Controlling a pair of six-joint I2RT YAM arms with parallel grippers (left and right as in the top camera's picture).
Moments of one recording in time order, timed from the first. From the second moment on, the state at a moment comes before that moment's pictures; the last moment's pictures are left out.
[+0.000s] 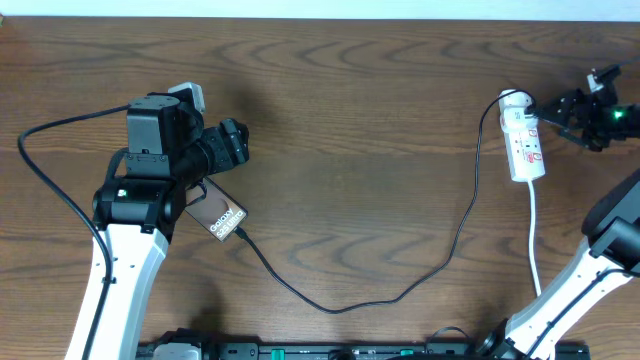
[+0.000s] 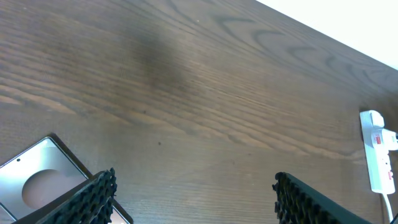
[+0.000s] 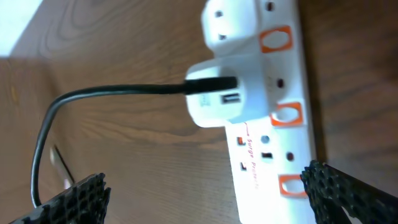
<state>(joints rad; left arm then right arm) -0.07 1.20 1.06 -0.62 0.23 -0.40 -0.57 2.31 2.05 -1.30 -0.74 -0.34</state>
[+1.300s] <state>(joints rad) -0.07 1.25 1.06 -0.63 0.23 -0.40 -0.44 2.39 2.05 -1.18 -0.58 -0.32</state>
